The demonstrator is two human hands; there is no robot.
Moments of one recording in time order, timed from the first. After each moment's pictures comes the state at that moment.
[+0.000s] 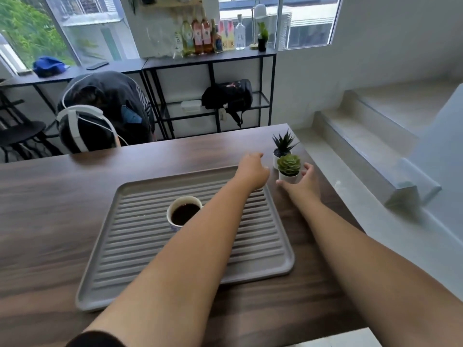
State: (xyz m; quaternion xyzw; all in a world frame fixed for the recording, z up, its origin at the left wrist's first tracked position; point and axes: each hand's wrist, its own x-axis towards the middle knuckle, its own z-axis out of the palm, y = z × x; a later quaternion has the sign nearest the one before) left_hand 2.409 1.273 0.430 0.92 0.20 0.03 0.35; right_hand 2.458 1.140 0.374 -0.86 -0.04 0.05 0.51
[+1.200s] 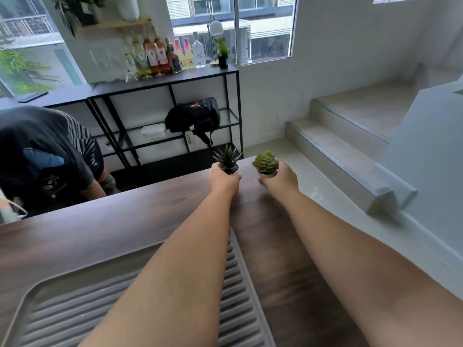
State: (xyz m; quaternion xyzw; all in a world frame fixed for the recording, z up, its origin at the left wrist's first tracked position) left_hand 2.596 1.331 0.400 0.78 0.33 0.15 0.51; right_hand 2.639 1.193 0.395 -0.88 -0.07 0.00 0.47
